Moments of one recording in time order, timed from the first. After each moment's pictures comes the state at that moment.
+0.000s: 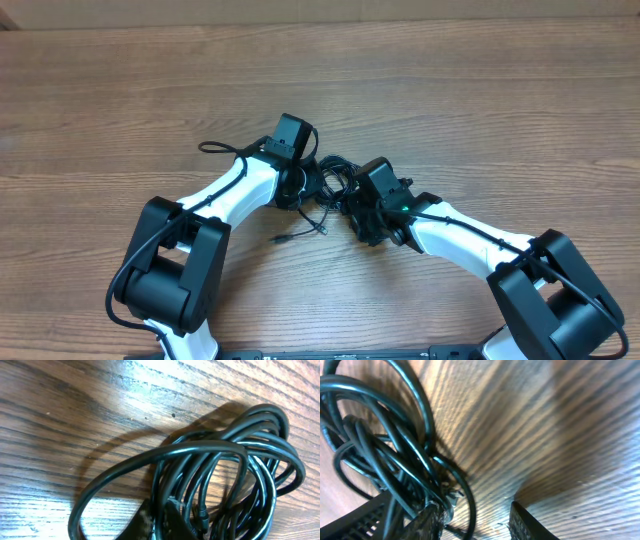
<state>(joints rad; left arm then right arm) -0.43 1.88 1.11 -0.48 0.22 -0.86 0.62 1.70 0.82 -0.20 -0.17 1.64</state>
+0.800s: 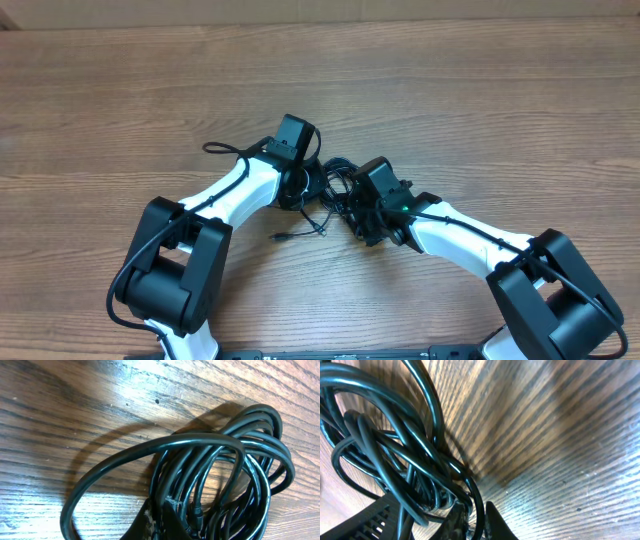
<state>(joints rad) -0.43 1.88 1.11 -0.47 0.26 -0.86 0.62 1.70 0.82 -0.20 -0.19 1.69</state>
